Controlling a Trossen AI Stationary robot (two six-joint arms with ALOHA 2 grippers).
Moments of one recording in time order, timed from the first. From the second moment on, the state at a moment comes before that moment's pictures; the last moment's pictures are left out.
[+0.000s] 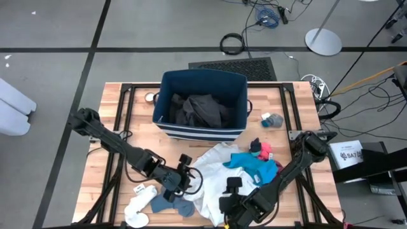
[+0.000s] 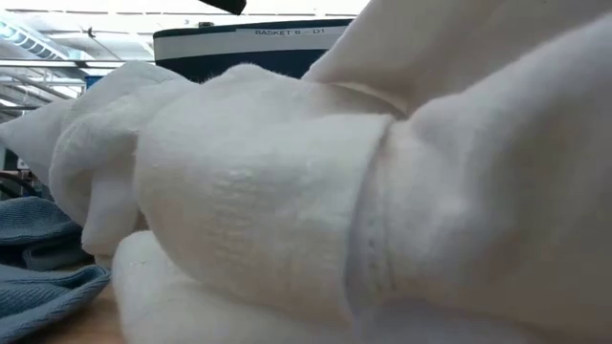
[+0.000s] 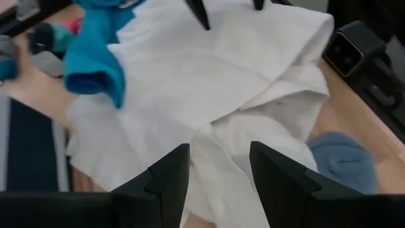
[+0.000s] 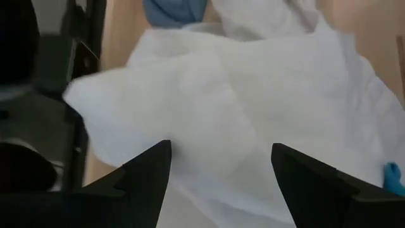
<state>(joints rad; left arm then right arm) -0.54 1.56 1.17 -0.40 -0.22 0.09 0.74 2.02 1.67 -0.87 0.42 0.61</state>
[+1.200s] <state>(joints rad) -0.53 1.78 1.17 -0.13 -0.18 0.39 0.65 2.05 1.67 -0.81 0.34 0.56</state>
